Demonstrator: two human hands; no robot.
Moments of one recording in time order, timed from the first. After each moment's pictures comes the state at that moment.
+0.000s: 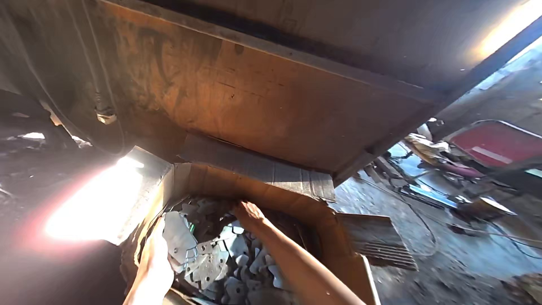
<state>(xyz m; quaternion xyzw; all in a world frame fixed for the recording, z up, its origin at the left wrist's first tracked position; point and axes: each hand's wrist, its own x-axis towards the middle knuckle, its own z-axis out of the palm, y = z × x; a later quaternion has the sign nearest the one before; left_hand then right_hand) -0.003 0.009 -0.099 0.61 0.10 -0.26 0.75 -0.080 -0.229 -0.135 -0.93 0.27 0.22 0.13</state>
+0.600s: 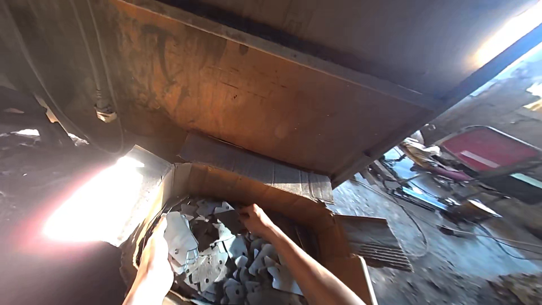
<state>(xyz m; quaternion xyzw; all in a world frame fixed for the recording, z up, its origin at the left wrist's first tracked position) -0.002 0.010 -0.099 0.58 0.10 -0.27 0.76 -0.105 -0.242 -0.128 -0.86 0.33 0.12 0.37</state>
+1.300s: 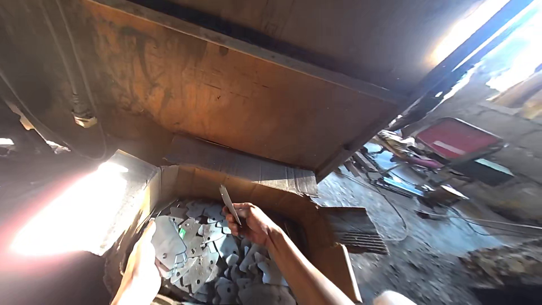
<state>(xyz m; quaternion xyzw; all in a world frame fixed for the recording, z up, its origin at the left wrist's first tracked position) 0.002 0.011 -0.104 0.58 0.09 -0.30 0.75 -0.127 -0.215 -0.082 -0.49 0.29 0.00 0.82</state>
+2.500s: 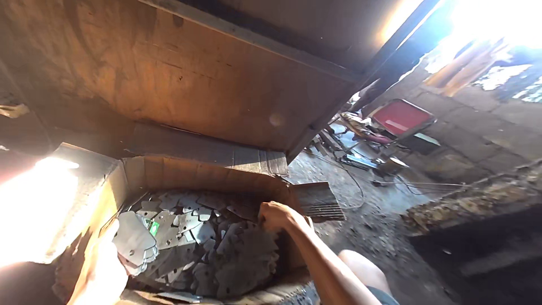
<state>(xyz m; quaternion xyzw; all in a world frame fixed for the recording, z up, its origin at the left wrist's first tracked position) 0.005 0.011 -0.107 0.63 0.04 -0.28 0.72 -0.224 -0.264 -0.043 -0.84 0.37 0.36 0.14</state>
